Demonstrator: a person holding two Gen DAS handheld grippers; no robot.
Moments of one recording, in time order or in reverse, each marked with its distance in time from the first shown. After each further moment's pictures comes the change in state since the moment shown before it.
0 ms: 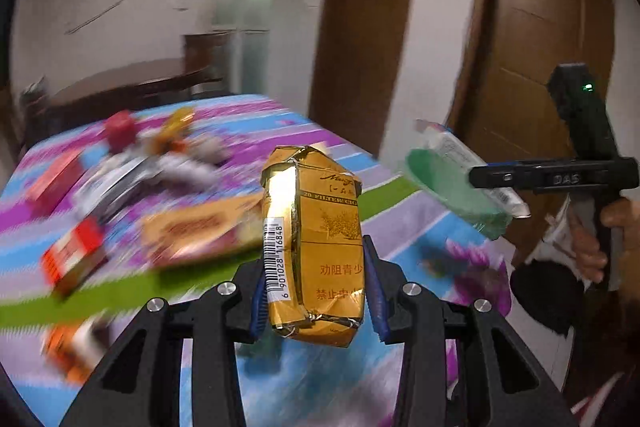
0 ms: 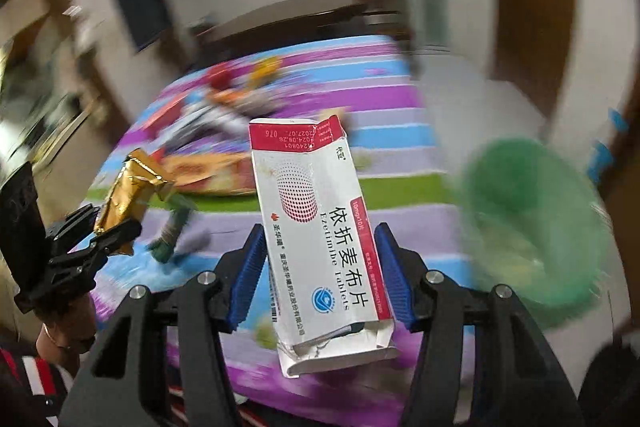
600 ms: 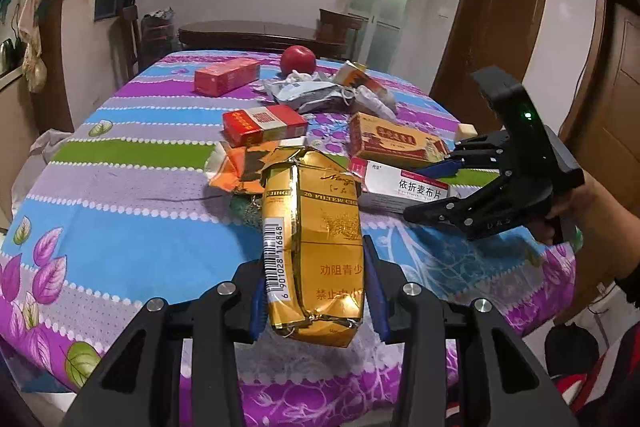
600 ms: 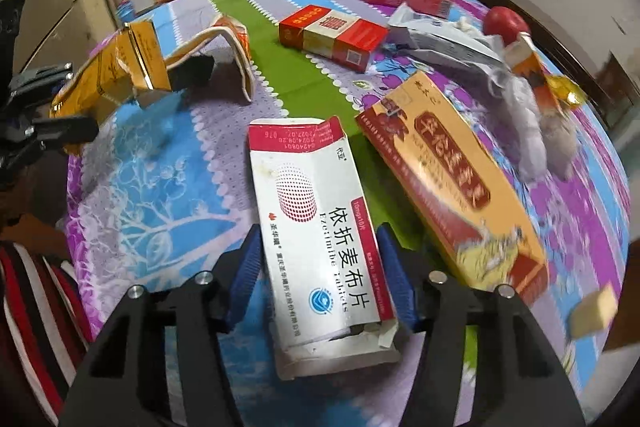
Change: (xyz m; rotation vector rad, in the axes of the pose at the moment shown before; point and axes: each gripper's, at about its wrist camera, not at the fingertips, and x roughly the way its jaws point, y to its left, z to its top) left arm -0.114 0.092 -0.116 -0.347 0.017 0.343; right arm 0.161 0.220 -0.022 -0.898 0.283 0.355
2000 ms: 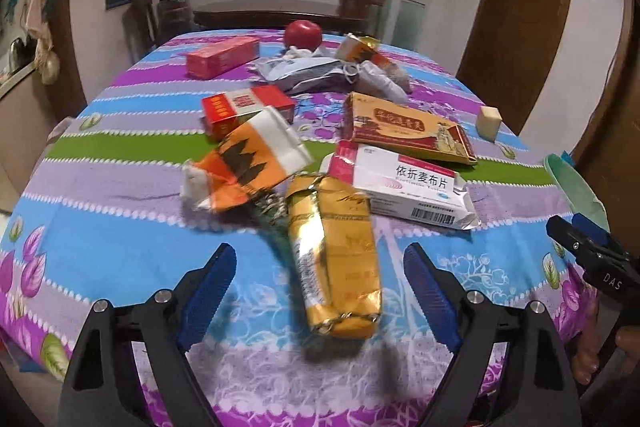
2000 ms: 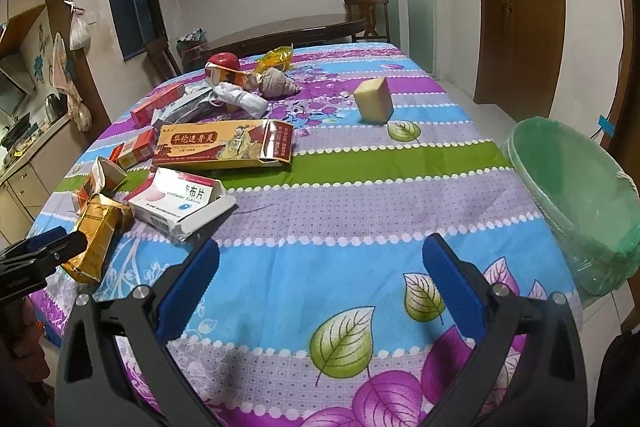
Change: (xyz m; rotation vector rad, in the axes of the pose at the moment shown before) left arm 0.057 -0.042 0.019 -0.007 0.089 0.134; right arm -0.101 -0.002 -0.157 0.842 -0.364 -0.466
